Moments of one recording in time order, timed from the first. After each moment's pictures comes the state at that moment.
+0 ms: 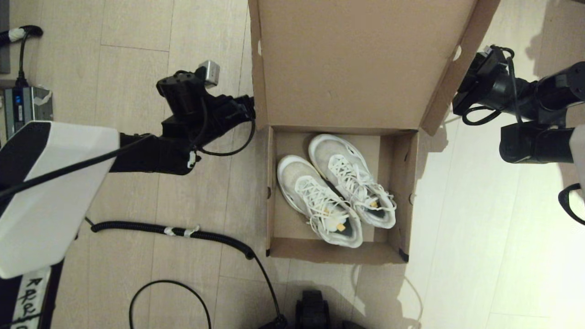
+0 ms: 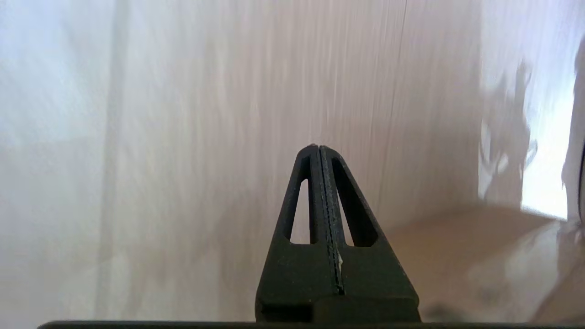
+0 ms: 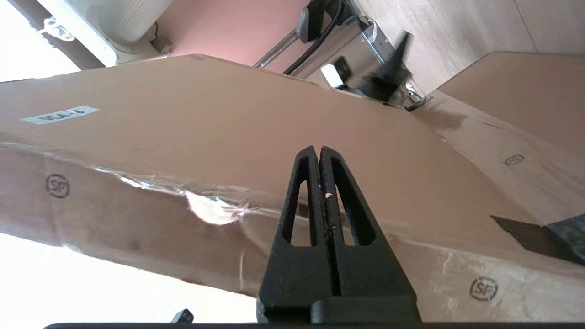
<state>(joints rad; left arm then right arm) -0.31 2.25 -1.83 -0.66 -0.29 -0.27 -0.14 2.31 -1.93 -1.46 1.24 2.19</state>
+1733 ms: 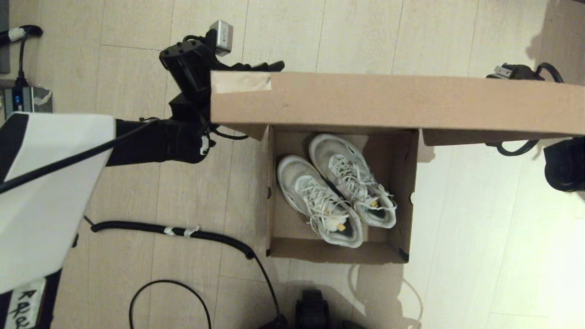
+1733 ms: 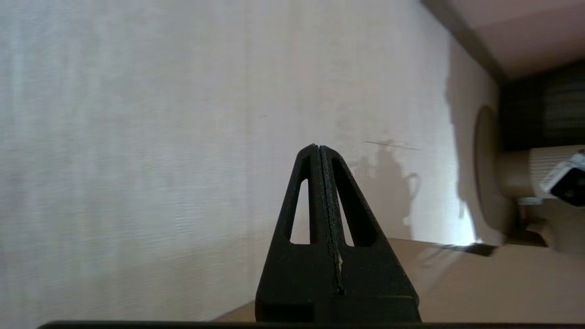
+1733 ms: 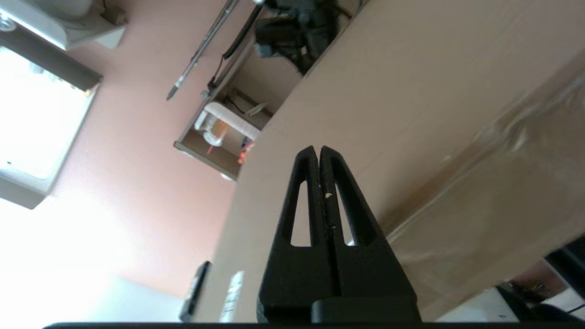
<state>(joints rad) -0.44 2.20 -1.91 -0.70 -0.34 -0.28 -0.15 1.94 -1.27 -1.52 1.44 2.15</state>
